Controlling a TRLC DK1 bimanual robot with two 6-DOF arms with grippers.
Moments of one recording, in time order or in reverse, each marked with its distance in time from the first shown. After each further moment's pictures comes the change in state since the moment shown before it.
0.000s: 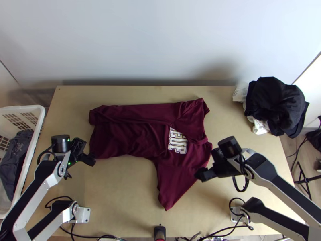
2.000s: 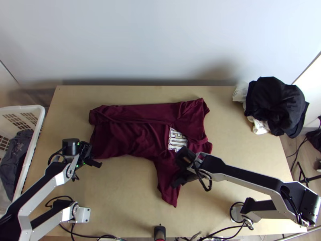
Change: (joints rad) left arm -0.066 0.127 -0.102 0.186 -0.018 -0.132; right arm 0.369 0.456 0.081 0.308 0.172 0.030
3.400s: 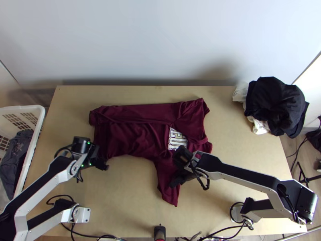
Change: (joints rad) left arm -0.177 0.010 0.103 -0.254 0.018 -0.188; right arm 0.014 0.035 0.047 -0.035 0.019 -0.029
